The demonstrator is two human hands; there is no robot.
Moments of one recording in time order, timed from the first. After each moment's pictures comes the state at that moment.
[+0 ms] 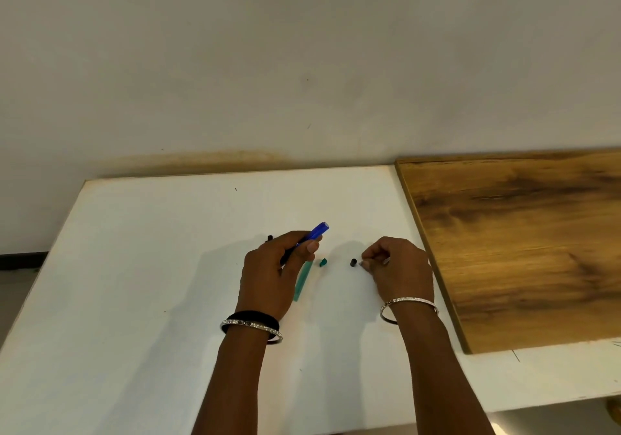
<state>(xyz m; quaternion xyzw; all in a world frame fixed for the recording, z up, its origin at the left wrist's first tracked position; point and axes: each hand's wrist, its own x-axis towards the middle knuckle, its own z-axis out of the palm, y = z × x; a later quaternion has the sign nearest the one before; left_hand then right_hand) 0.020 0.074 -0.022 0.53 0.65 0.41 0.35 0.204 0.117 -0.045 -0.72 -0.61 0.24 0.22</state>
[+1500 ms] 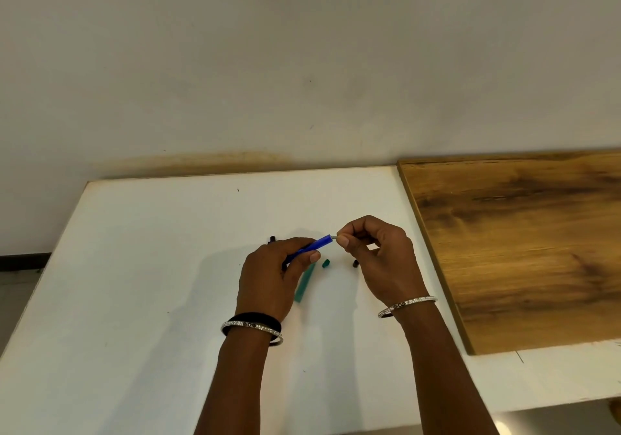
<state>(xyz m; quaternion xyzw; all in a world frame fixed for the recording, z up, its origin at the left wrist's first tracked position) 0.017 0.073 -0.023 0.56 0.68 0.36 0.31 0.182 0.117 -0.017 -0.57 -0.64 0.37 0.37</state>
